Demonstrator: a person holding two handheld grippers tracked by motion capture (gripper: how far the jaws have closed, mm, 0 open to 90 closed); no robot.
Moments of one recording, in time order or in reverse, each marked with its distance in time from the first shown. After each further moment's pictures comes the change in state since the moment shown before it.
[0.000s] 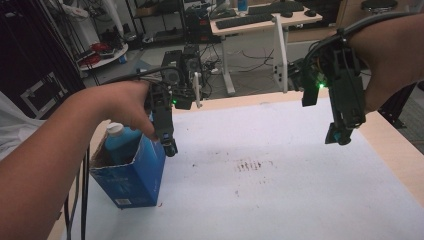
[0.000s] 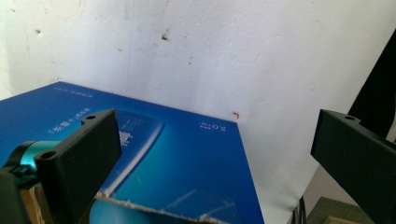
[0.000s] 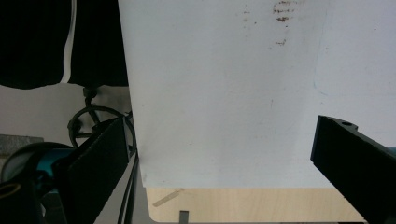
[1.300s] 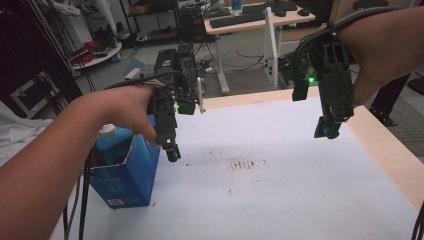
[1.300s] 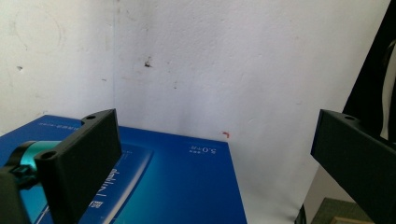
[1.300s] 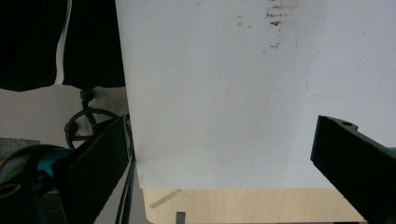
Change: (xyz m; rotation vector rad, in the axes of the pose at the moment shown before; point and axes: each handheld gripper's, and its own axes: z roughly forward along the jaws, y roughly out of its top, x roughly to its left) left arm -0.009 0.016 0.007 -0.022 -0.025 0.061; right arm -0.002 -0.001 -0.006 -0.015 -0.013 -0.002
